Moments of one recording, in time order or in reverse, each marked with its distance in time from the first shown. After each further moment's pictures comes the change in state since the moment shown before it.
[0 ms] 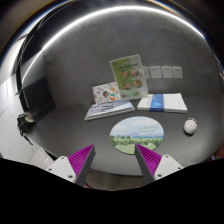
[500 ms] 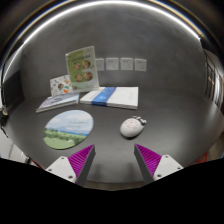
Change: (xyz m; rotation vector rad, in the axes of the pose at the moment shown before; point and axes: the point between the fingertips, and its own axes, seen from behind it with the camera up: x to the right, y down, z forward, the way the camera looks) arm 0.244 0.010 -0.021 -0.081 0.298 -0.041
